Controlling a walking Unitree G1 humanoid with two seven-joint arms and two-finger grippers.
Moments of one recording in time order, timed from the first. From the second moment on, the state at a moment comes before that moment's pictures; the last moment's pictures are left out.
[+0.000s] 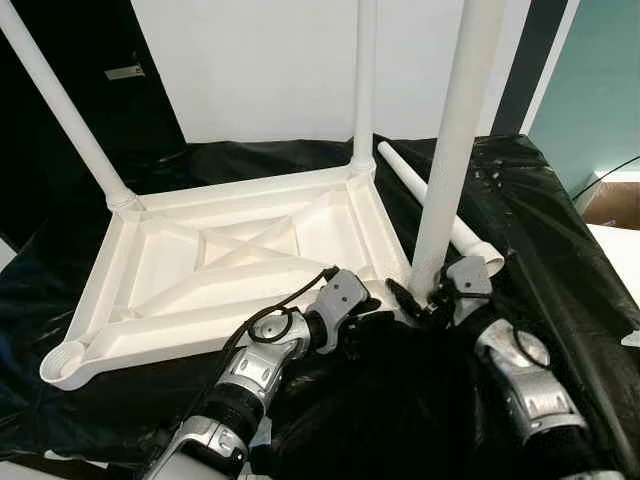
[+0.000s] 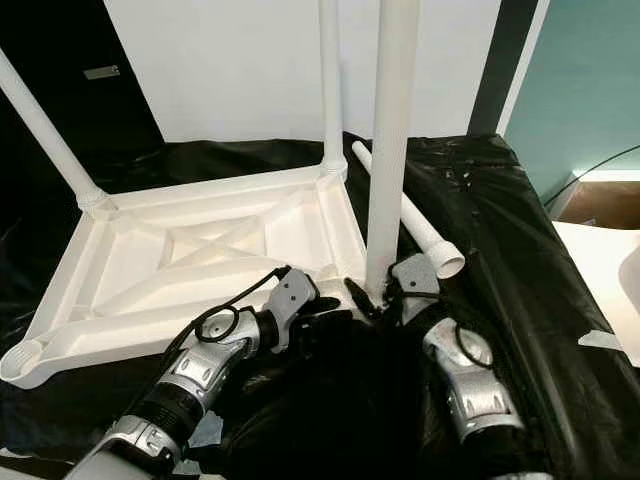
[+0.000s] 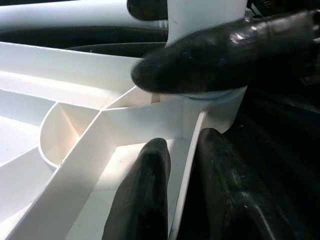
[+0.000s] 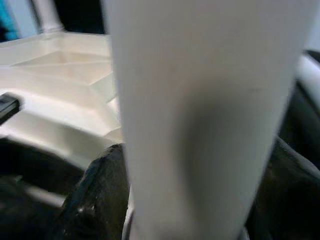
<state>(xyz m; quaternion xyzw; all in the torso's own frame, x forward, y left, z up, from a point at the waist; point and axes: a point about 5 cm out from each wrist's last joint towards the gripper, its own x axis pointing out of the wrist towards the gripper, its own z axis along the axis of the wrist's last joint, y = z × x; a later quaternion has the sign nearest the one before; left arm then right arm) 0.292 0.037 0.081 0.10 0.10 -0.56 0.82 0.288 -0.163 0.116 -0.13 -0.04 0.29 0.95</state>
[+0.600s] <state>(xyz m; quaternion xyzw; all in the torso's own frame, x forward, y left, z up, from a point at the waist) 0.288 0.033 0.080 0.09 0.09 -0.57 0.81 0.282 -0.177 0.118 -0.14 0.01 0.40 0.91</state>
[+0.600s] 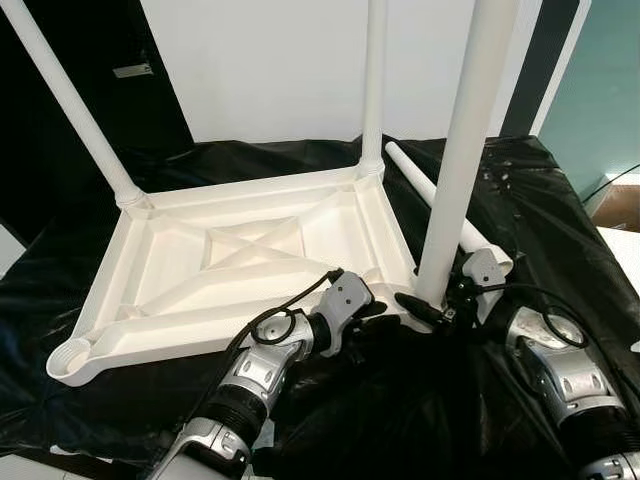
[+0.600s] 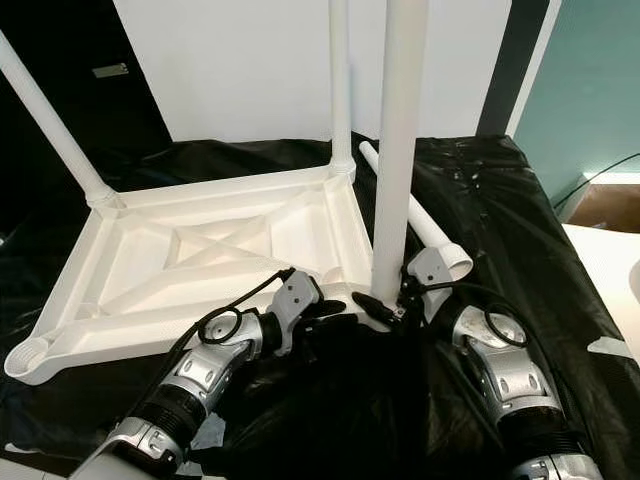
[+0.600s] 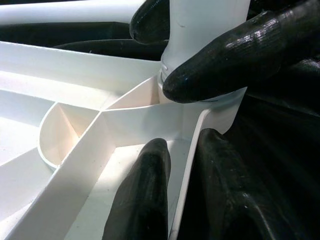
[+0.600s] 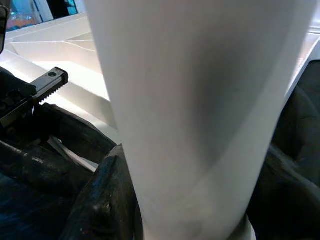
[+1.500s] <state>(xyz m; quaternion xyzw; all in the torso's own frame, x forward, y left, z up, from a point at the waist) 0.291 0.040 0.081 0.09 0.09 -0.56 0.82 0.283 -0.136 0.107 -0.07 -0.06 0.20 0.98</state>
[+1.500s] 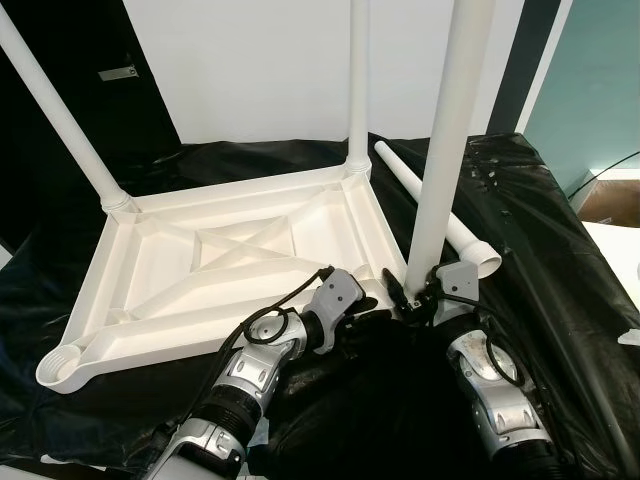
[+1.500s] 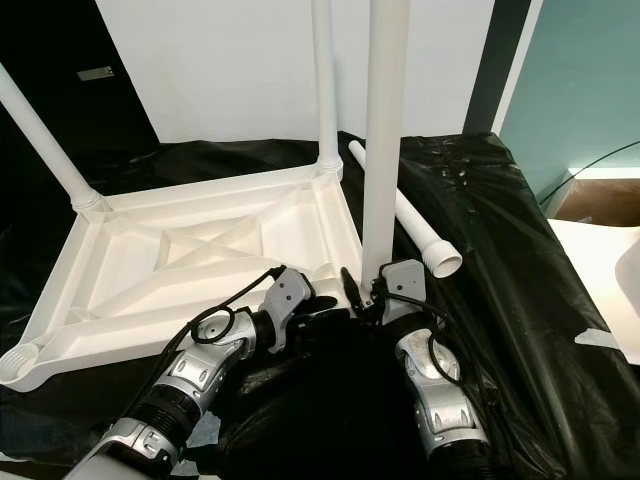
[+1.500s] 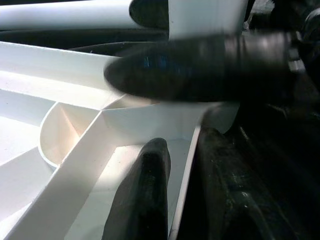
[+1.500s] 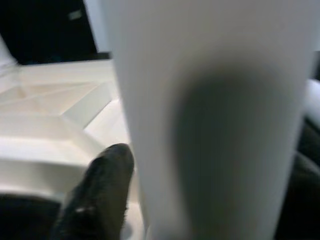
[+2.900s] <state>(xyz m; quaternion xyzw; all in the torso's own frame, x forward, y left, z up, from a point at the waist) 0.291 0.040 0.081 0.09 0.09 -0.55 0.82 0.277 -0.148 0.108 -0.06 -0.09 0.16 0.98</state>
